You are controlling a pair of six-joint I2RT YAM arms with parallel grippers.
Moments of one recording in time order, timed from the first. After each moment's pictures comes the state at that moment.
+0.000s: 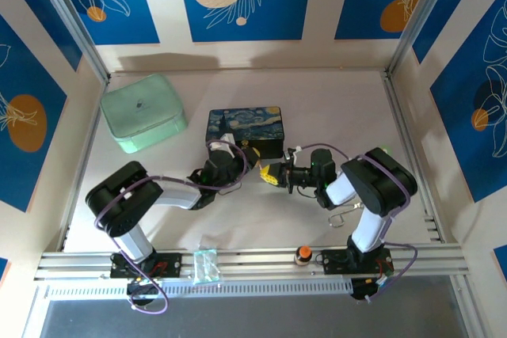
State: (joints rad) left arm -0.84 1.68 0.60 0.79 -0.09 -1.20; right arm 0.45 1.71 0.34 1.11 -0.87 1.52
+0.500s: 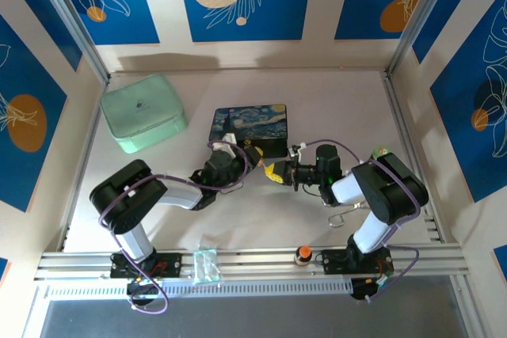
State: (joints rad) left arm -0.84 1.71 0.59 0.88 -0.05 -1.25; right arm 0.37 1.67 0.35 1.01 -0.96 1.41
